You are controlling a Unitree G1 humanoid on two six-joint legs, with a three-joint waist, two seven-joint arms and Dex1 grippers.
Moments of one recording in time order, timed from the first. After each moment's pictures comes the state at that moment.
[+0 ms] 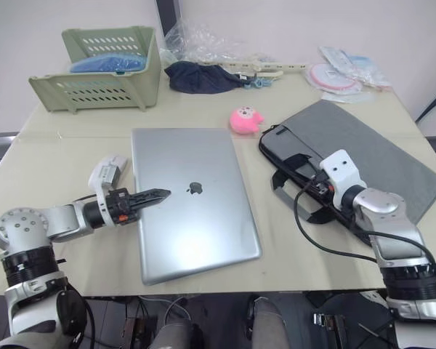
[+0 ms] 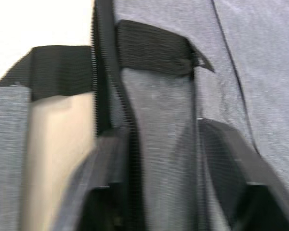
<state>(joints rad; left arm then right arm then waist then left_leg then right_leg) -0.54 0.44 0.56 0.11 -0.99 1.62 -0.47 -0.38 -0.73 -0.05 -0.03 0.14 0.53 0.57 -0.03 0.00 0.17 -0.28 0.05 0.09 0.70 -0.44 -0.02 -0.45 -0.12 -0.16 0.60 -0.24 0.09</state>
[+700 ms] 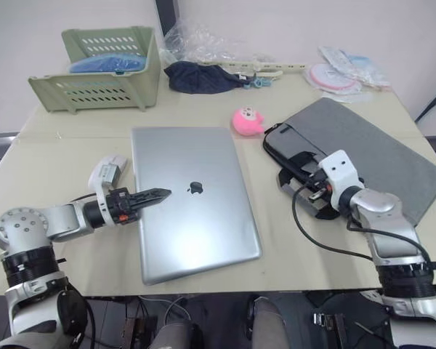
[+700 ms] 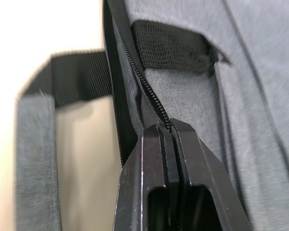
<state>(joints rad) -0.54 0.42 0.56 0.09 -0.99 1.62 -0.46 -0.48 -0.70 -0.05 -0.09 0.19 0.73 0.55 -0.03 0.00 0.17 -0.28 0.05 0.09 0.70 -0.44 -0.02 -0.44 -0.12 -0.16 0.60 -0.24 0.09</state>
